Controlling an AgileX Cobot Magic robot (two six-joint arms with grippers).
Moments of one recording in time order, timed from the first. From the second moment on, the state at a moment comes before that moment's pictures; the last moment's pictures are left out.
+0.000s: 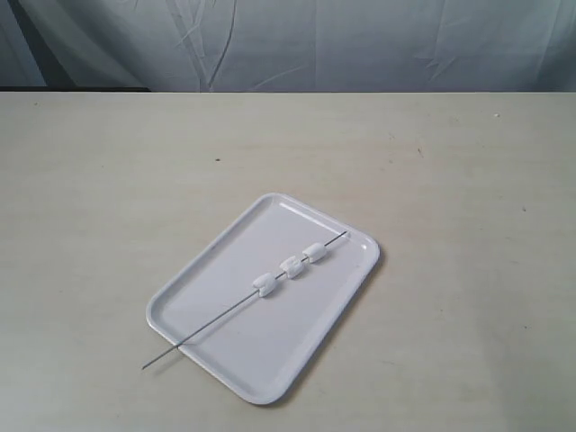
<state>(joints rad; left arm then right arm) 0.05 0.00 -0.11 0.38 -0.69 -0.67 0.01 0.00 -0.09 0.30 -0.24 0.24</state>
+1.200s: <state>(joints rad) -0.10 1.41 -0.50 1.75 -0.80 -1.68 0.46 1.21 -0.74 0.23 0.61 -0.18</state>
